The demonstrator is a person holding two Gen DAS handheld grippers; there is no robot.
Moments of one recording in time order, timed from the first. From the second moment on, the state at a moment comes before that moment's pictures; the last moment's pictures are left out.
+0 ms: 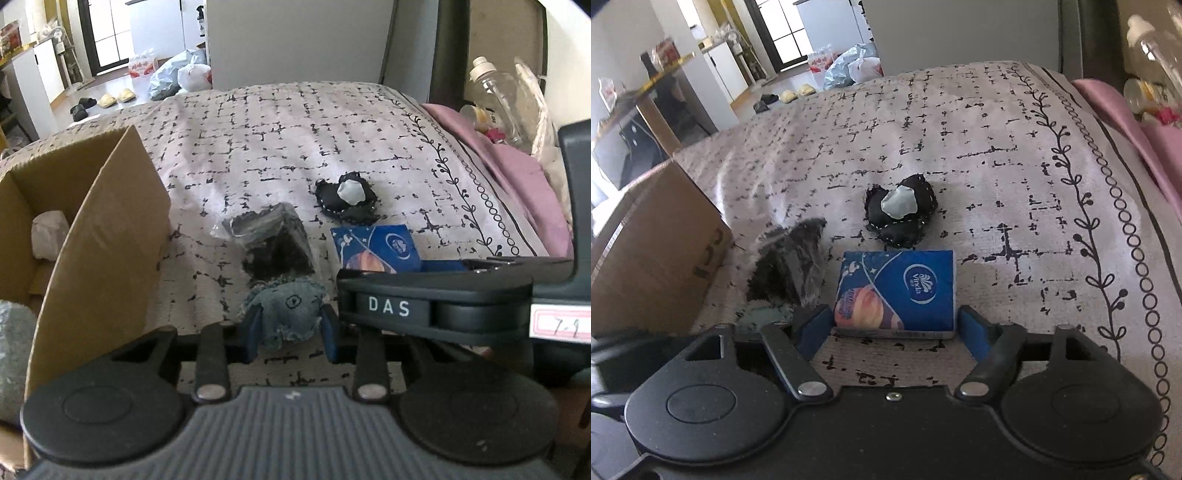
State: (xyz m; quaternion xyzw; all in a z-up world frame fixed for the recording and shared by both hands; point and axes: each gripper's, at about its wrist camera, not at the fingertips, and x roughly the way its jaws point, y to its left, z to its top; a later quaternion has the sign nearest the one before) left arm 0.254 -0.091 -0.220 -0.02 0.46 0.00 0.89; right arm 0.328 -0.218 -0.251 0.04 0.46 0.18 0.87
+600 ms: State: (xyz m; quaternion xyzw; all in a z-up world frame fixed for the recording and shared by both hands) left arm 0.230 -0.090 -0.183 -0.03 0.45 -0.04 0.89; right arm 0.283 -0.258 -0.203 0.09 0.45 0.13 0.88
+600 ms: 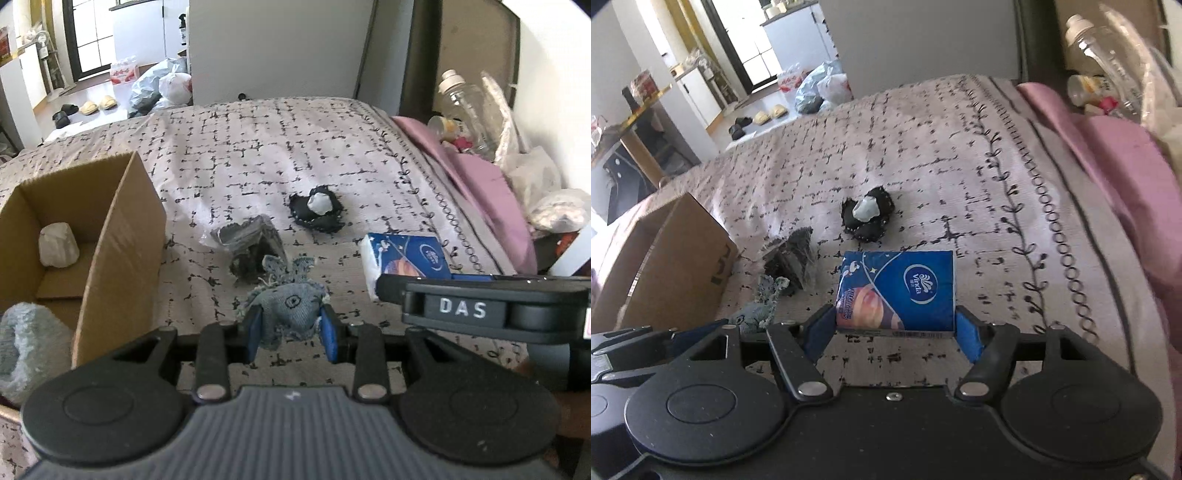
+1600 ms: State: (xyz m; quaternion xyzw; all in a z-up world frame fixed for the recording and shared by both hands) left arm 0.186 -0.027 -0.101 -0.05 0.36 -0.05 0.93; right arm 0.227 -0.228 -0.120 0.10 0.38 0.13 0.91
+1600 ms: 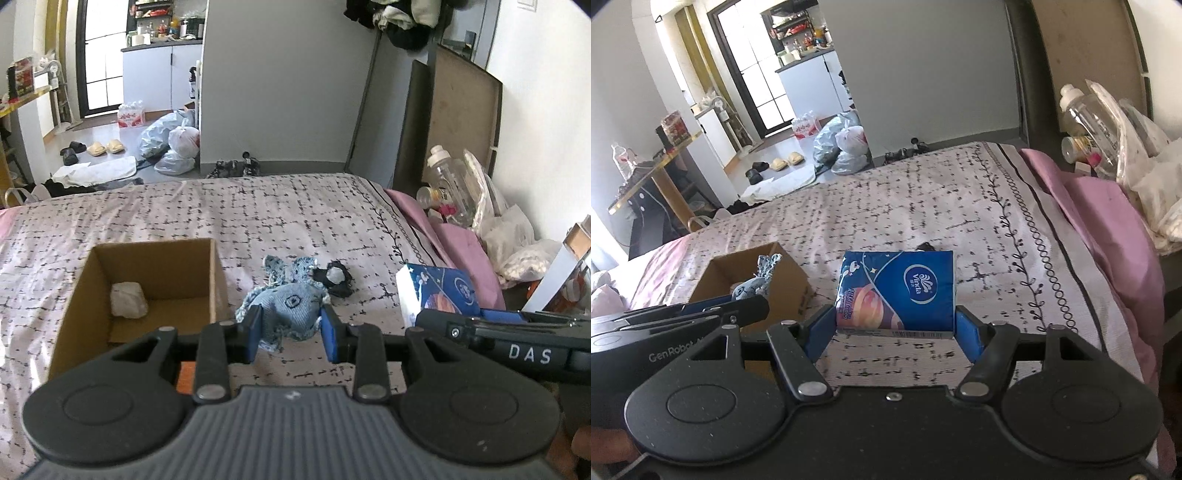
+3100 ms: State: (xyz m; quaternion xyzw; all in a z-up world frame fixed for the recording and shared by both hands) left arm 0.222 0.142 -0.136 -0.13 0.40 -0.02 0.91; right arm 0.231 -0.074 -0.109 0.08 0.38 0.20 0.90
